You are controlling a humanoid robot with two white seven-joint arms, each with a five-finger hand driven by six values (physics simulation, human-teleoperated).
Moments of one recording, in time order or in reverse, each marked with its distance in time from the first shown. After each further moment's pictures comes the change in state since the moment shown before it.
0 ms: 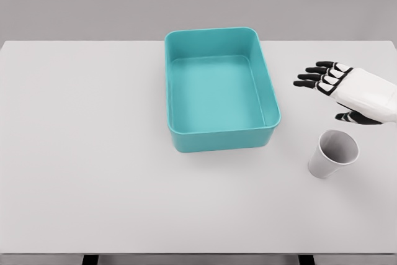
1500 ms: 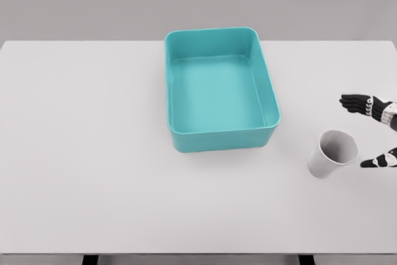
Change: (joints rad) left arm 0.000 0.000 0.000 0.000 0.000 0.000 0.000; right arm 0.420 -0.152 -0.222 0.012 -1.124 0.351 0.339
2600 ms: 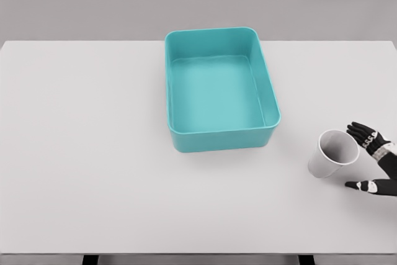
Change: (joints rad) left arm 0.000 0.000 0.000 0.000 0.000 0.000 0.000; right arm -0.006 0.367 0.090 0.345 0.003 -0.287 0.000
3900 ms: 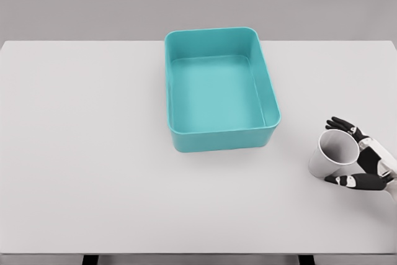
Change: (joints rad) left arm 0.000 0.000 0.000 0.000 0.000 0.000 0.000; right arm -0.040 0.082 0.025 -0.066 0.003 0.087 0.000
